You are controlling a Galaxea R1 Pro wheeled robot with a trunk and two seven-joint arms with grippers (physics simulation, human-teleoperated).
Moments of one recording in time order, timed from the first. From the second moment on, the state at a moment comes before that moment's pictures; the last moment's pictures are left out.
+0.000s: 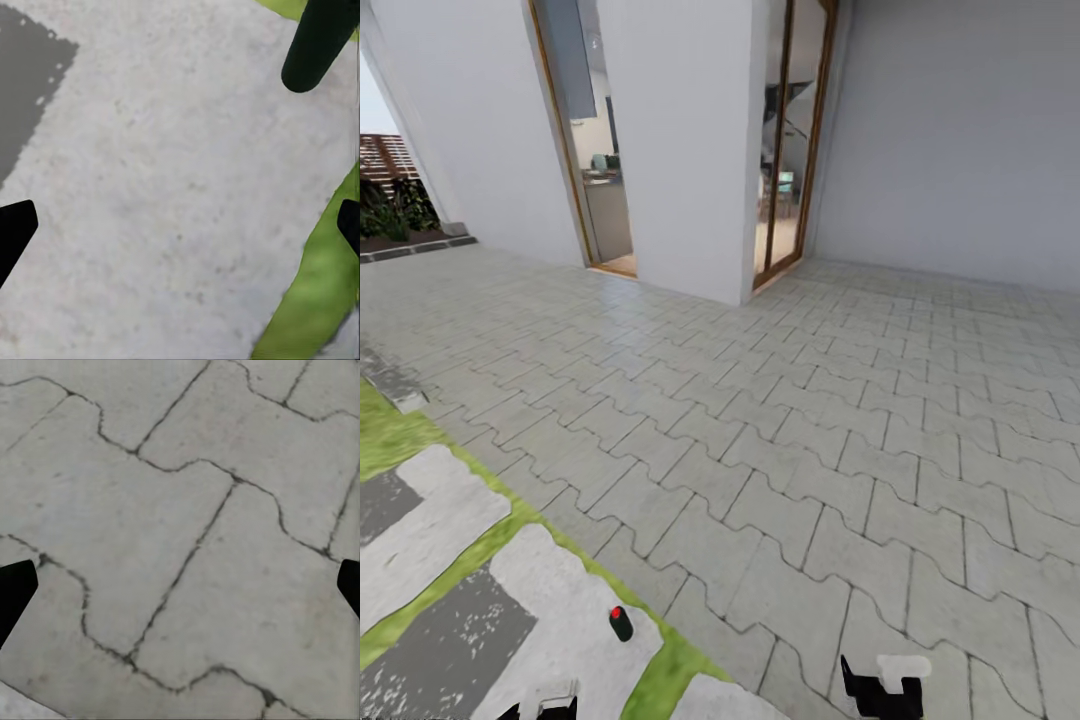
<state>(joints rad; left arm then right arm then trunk) -0.33 0.07 0.09 -0.25 -0.04 -0.23 0.10 -0.41 -0.07 0.04 -0.11 -0.04 -0.57 -0.01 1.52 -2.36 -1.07</state>
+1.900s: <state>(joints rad) -0.33 0.07 0.09 -0.25 -0.03 -0.23 0.10 -0.41 -0.07 0.04 -0.11 -0.04 -0.57 -0.01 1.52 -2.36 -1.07</state>
